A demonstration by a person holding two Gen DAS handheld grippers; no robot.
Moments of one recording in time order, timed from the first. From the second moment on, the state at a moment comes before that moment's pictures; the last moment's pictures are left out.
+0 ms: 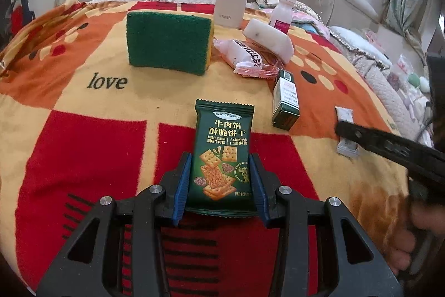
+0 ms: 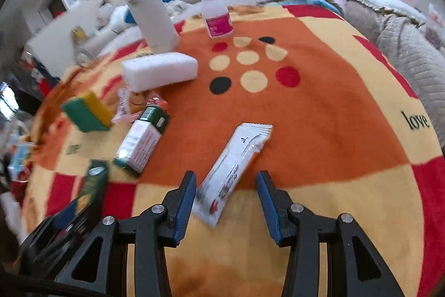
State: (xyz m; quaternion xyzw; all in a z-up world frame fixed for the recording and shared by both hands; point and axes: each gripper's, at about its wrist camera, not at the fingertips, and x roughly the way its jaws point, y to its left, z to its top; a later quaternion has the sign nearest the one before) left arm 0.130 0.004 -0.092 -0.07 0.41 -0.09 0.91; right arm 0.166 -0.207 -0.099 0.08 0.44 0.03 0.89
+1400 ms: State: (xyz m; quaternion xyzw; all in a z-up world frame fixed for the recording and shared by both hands) left arm 0.056 -0.004 -0.052 -0.05 0.39 -0.11 0.91; right arm 0.035 -0.285 -0.079 0.05 0.36 0.15 0.92
